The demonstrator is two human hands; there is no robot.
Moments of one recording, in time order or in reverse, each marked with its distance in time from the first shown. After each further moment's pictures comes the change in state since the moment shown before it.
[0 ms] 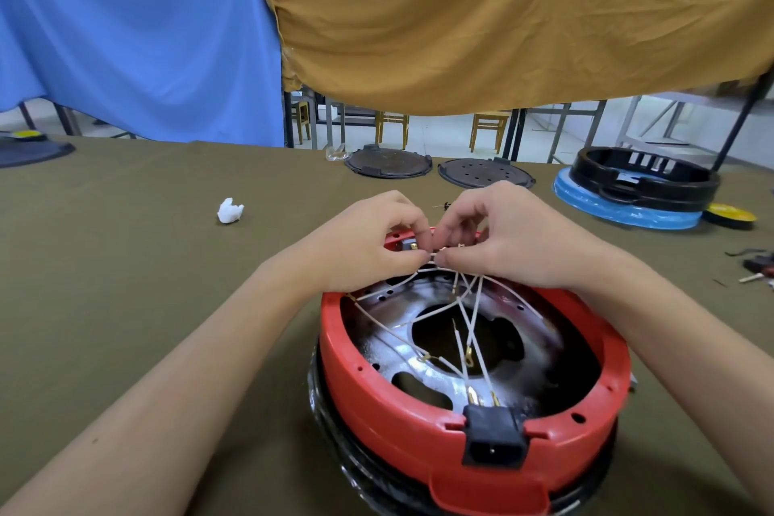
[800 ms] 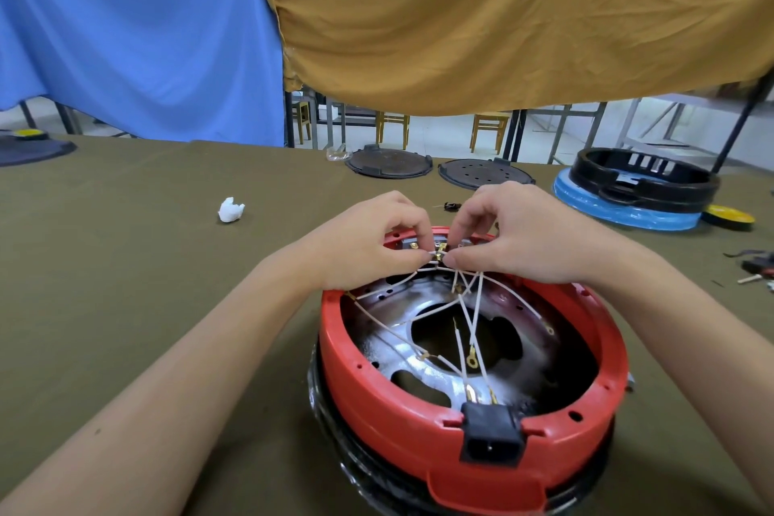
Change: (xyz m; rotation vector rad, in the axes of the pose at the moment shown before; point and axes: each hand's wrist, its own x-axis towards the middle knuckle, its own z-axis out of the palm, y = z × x) left_hand 0.001 -0.004 -0.001 -0.028 -0.026 0.018; right_hand -0.003 0.000 -0.011 -0.191 -0.034 0.067
